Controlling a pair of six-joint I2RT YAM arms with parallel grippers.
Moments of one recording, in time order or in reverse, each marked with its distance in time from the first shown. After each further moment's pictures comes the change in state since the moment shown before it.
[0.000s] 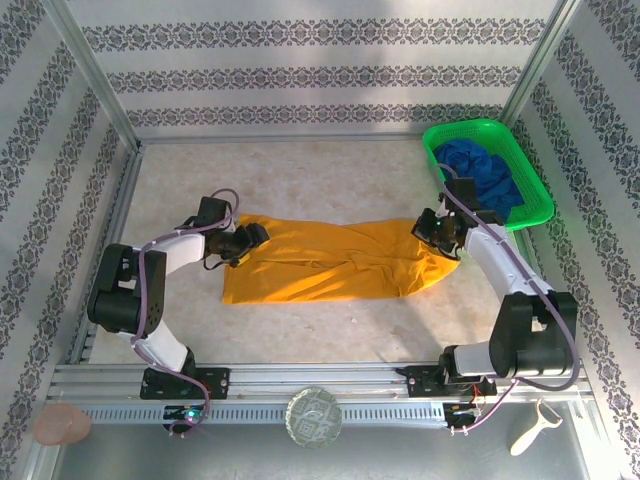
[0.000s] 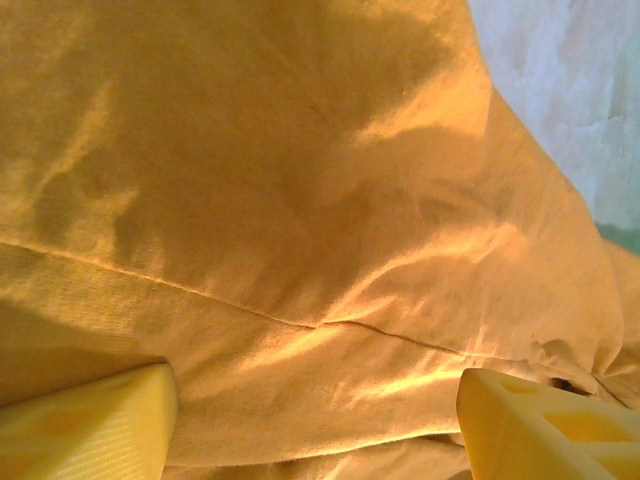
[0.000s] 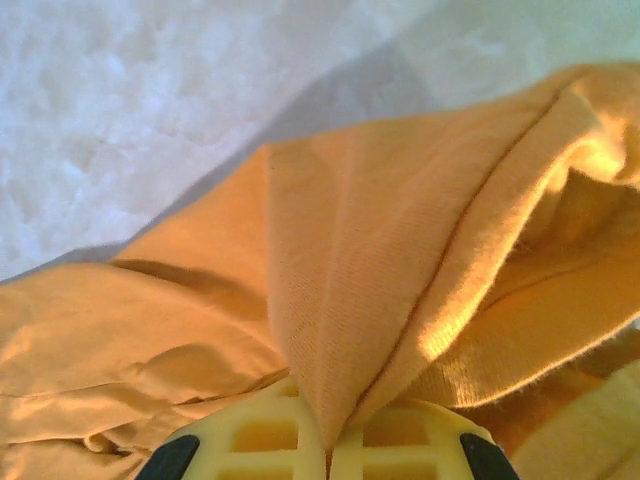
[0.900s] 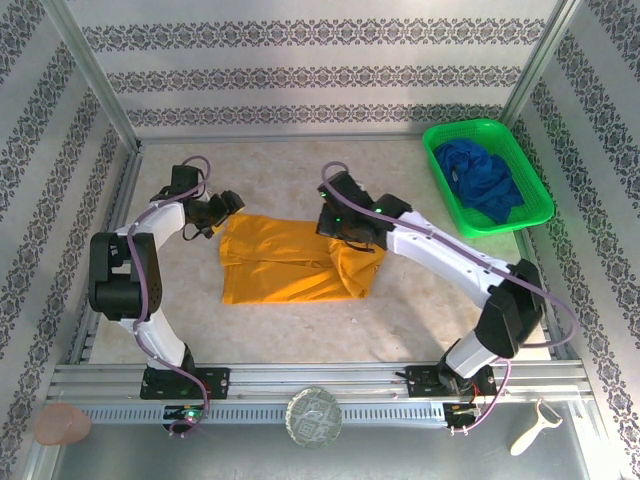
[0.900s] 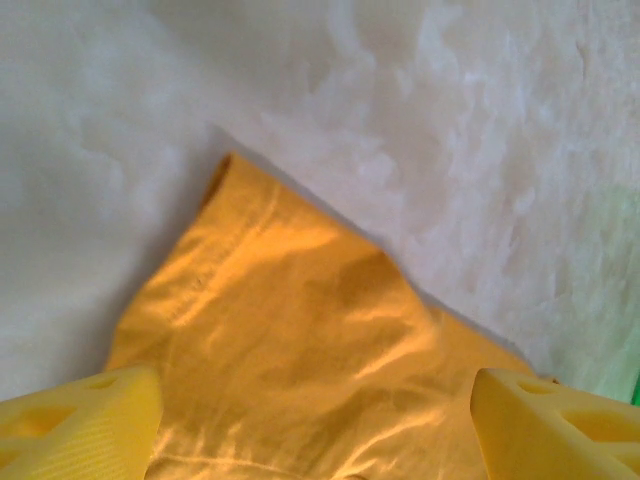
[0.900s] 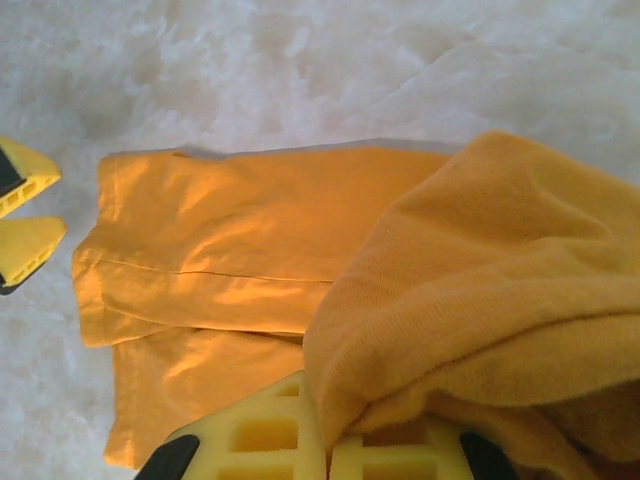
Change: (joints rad) left arm 0.189 0.109 0.302 -0.189 -0.037 0.095; right arm 0.754 0.232 0.449 -0.113 0.411 0.335
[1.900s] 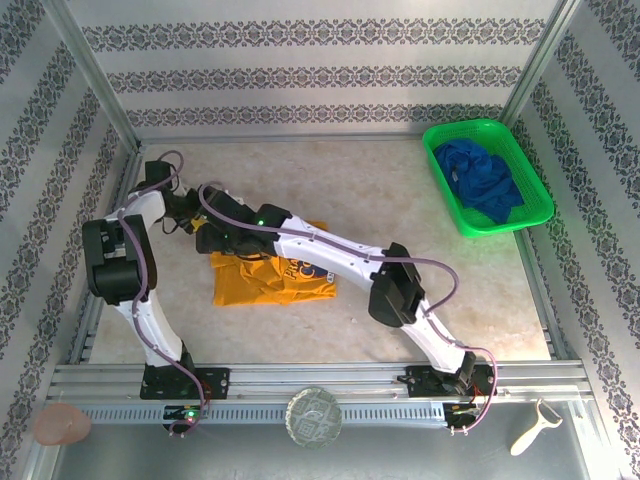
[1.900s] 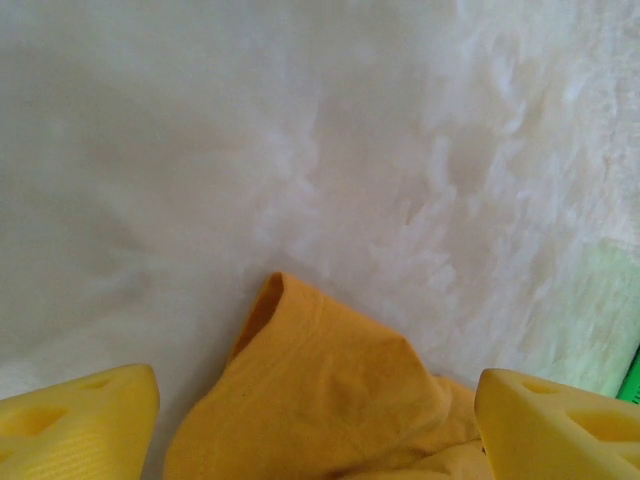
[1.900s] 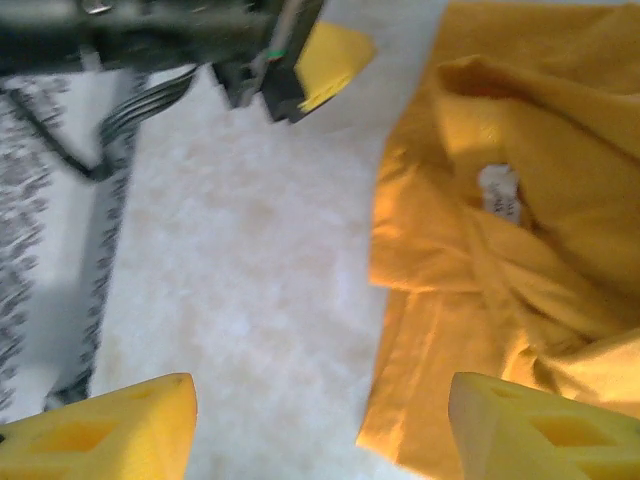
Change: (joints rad) left arm 0.169 0.129 0.134 -0.075 0.089 0.061; right arm 0.290 0.639 0.785 -0.038 -0.114 0.008
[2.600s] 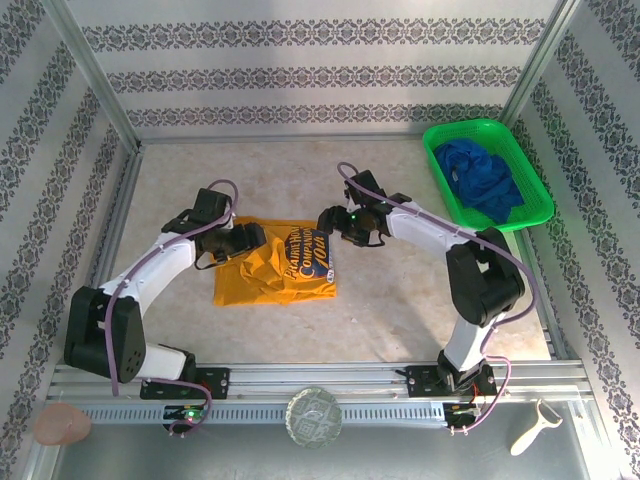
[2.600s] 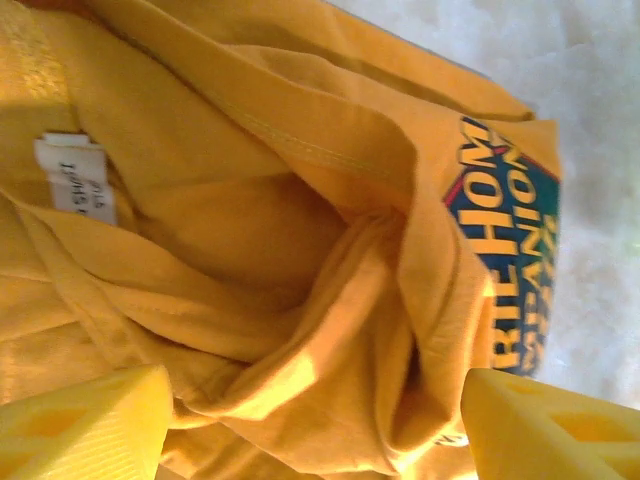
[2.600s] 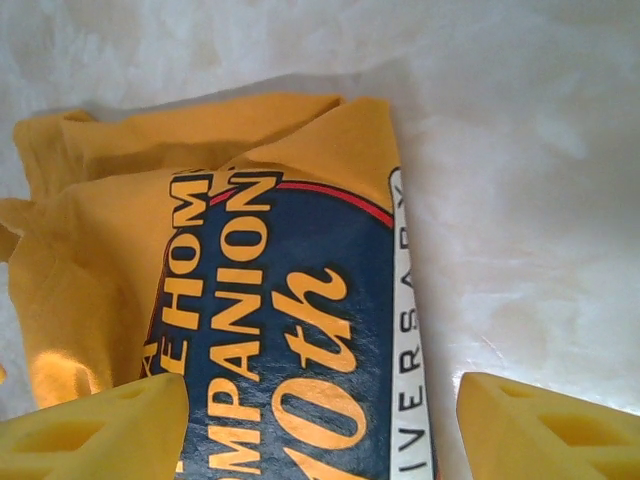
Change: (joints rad) left arm -0.453 -0.496 -0.356 -0.083 -0.265 0.019; right arm -0.568 -0.457 -0.975 0.336 -0.384 -0.141
